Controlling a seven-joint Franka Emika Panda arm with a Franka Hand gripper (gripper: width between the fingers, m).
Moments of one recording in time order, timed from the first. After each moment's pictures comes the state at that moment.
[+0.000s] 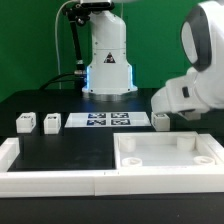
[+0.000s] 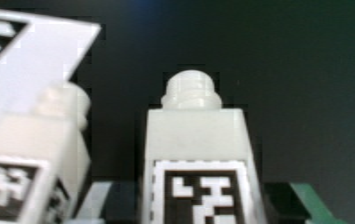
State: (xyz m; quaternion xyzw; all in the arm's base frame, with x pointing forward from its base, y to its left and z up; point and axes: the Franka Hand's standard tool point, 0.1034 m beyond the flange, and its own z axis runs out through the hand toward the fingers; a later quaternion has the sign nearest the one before) arm 0.371 0.164 0.043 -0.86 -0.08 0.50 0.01
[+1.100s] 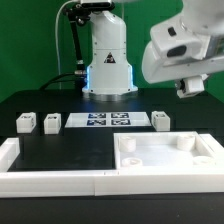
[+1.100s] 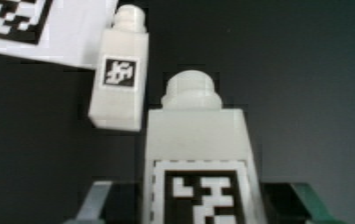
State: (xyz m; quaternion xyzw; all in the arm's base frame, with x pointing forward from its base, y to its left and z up) arm 0.454 0.134 0.119 -0.96 -0.07 0.28 0.05
